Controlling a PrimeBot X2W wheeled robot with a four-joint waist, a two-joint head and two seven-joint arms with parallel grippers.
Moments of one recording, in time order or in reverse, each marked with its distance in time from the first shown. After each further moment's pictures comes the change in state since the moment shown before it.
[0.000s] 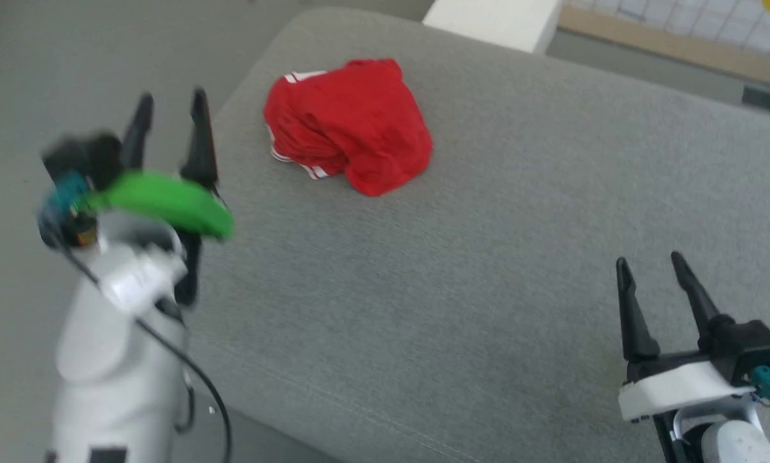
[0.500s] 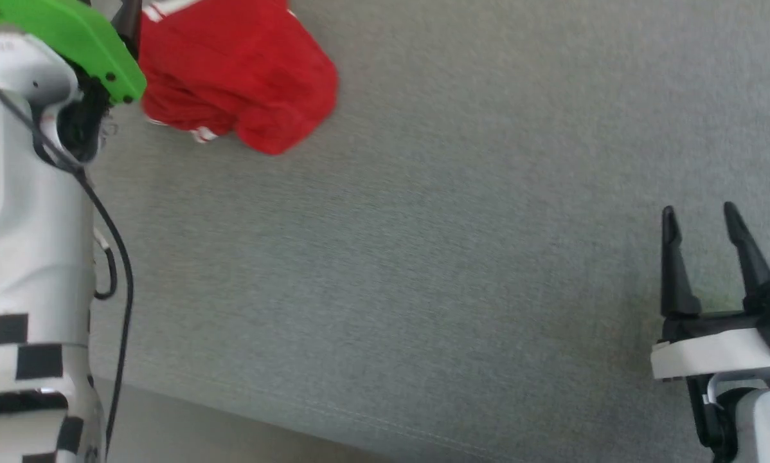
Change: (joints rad) left arm -0.417 0.130 0.025 0.248 -0.113 -0.006 0.518; right arm -0.067 0.000 -0.068 -0.088 -0.026 0.000 0.010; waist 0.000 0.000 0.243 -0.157
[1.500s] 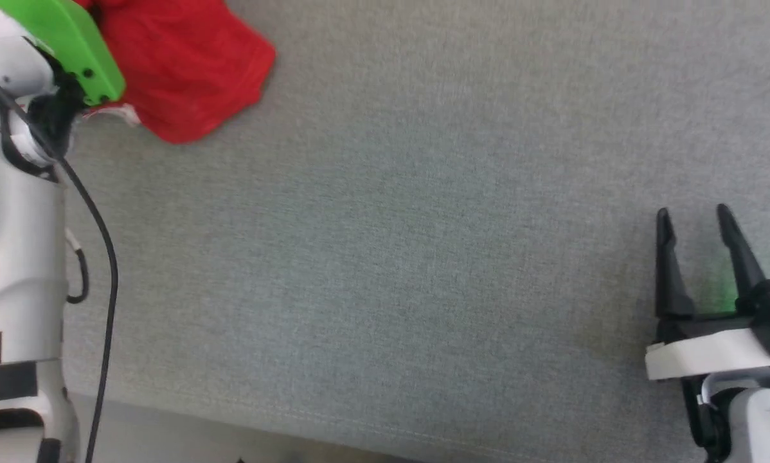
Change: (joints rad) left arm 0.037 0.063 -0.035 -0.159 0.004 0.096 0.232; right arm -0.009 0.000 -0.003 0.033 0.012 0.000 -0.020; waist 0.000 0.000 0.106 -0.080
